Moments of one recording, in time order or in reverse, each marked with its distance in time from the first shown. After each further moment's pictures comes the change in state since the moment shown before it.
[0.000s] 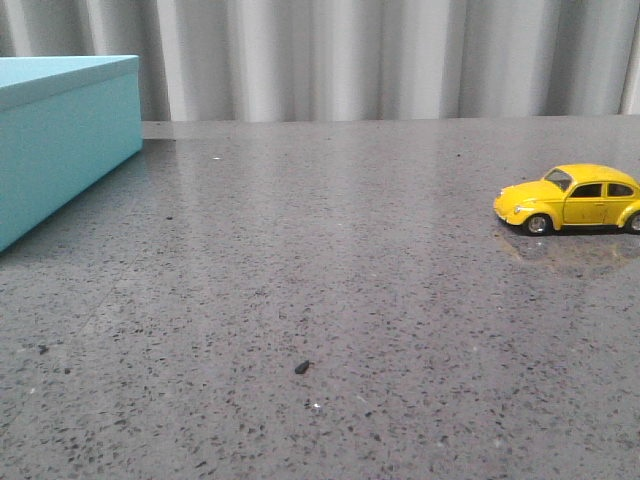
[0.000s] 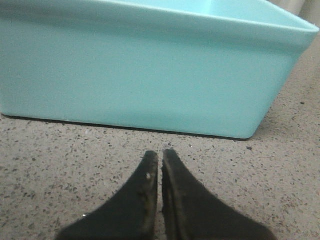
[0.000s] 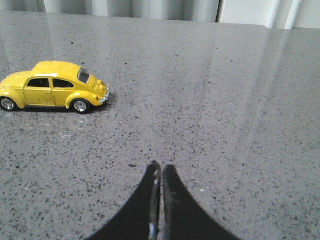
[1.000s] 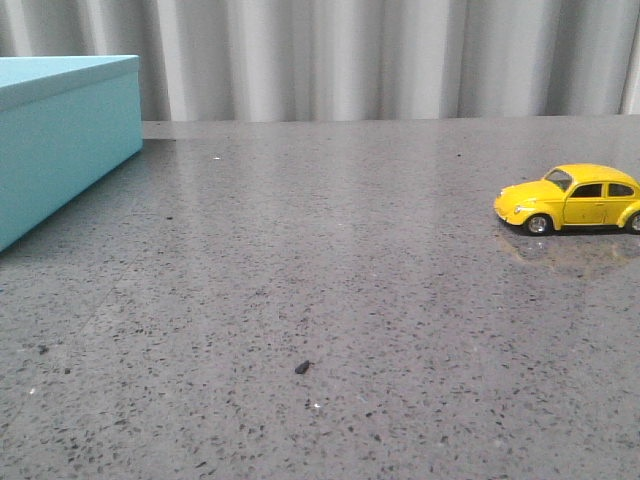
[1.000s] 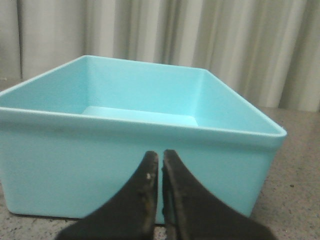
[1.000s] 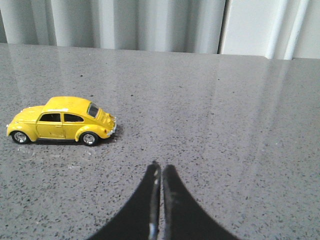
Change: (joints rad) left arm 0.000 0.000 0.000 0.019 -0.283 0.000; right arm 0.000 0.000 0.000 0.007 -0.093 0.000
